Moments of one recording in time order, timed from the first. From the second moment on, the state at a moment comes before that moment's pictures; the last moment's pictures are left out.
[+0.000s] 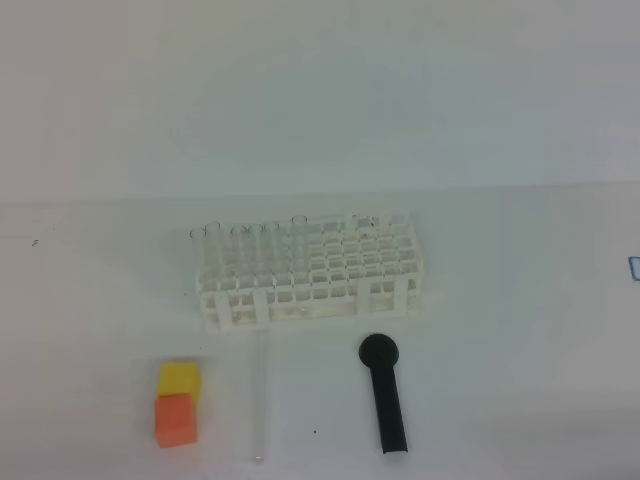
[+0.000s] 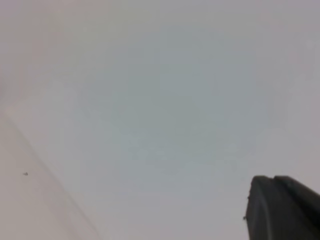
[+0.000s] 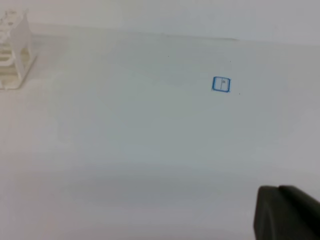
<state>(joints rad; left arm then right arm) 0.08 0.00 0.00 -0.28 -0.13 -0.40 -0.08 -0.01 0.02 0.22 0.37 -0.32</state>
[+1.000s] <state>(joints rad) -0.01 0.43 -0.57 0.15 0.37 -0.42 -0.08 -0.01 0.02 0.22 0.37 -0.32</state>
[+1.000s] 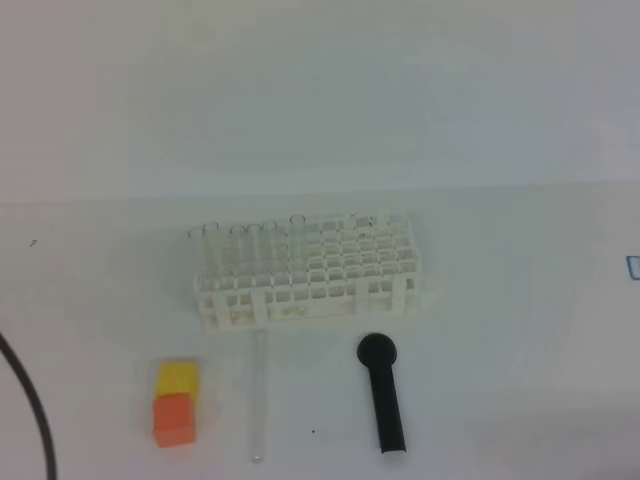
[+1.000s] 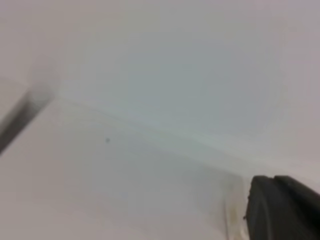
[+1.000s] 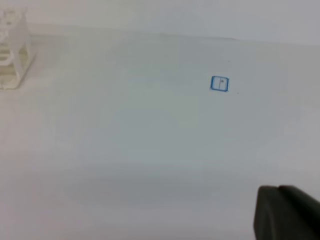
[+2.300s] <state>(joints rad) -0.60 1.79 -1.22 -0.02 0.98 -0.35 -0.08 -0.01 0.02 0.22 0.37 -0.32</state>
